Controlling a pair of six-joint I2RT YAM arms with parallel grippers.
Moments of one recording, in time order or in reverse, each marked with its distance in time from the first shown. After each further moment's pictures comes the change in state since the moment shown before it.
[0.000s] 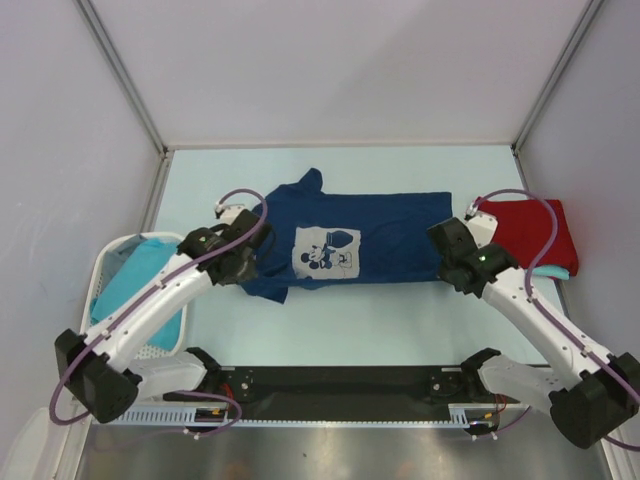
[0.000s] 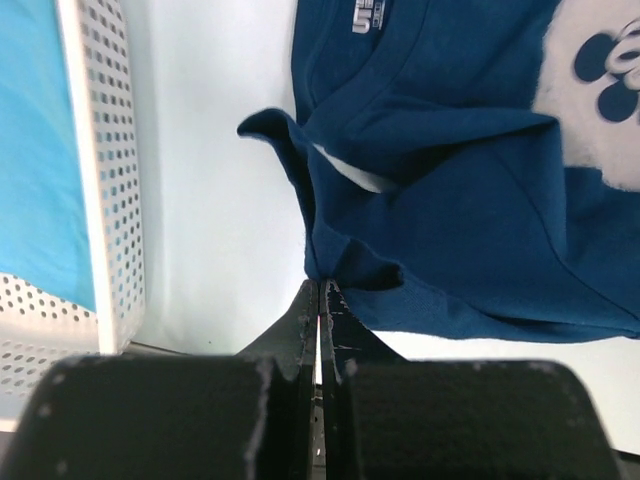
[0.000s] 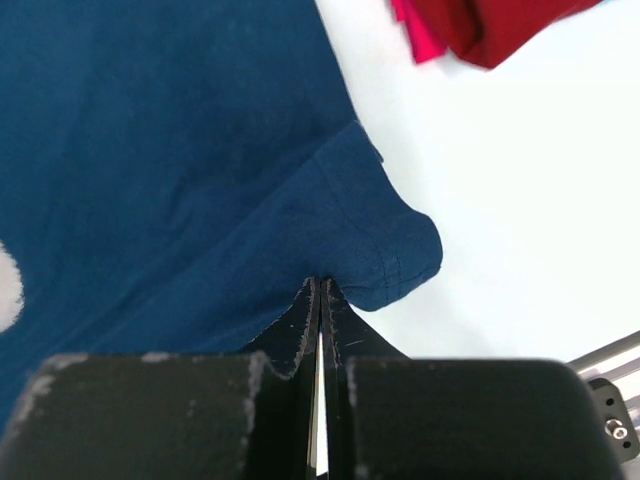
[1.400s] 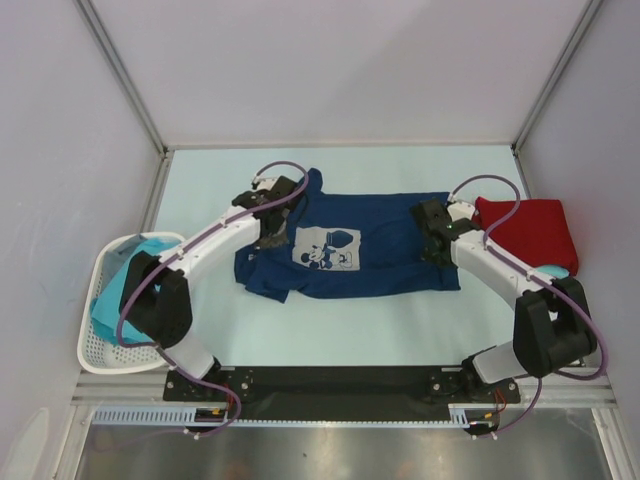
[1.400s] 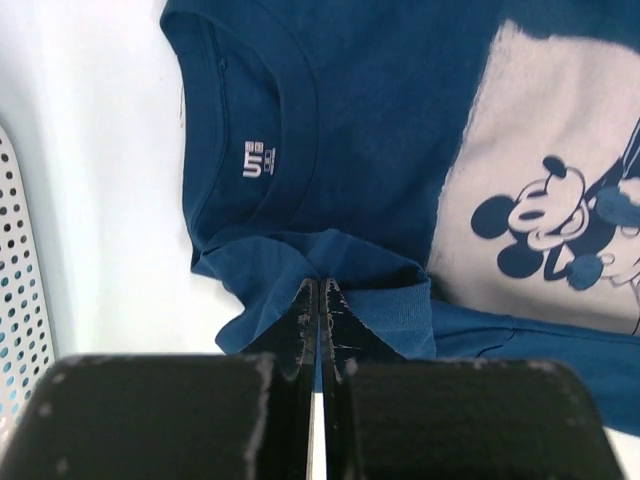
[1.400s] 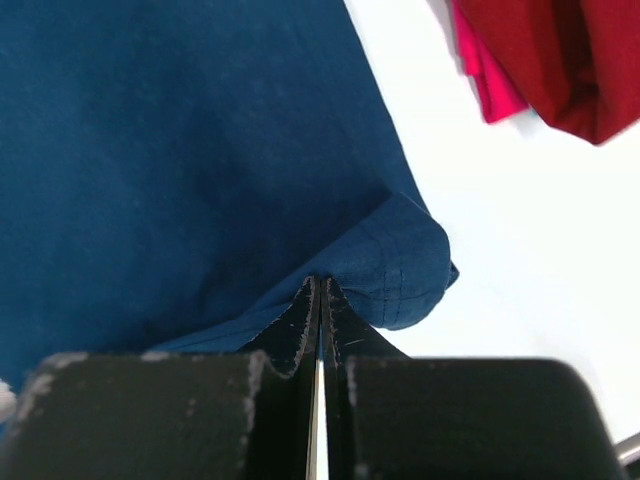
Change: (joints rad) left arm 0.059 0.473 0.193 0.261 0.017 0.057; right arm -0.093 0.379 0.037 0.252 -0.034 -0.031
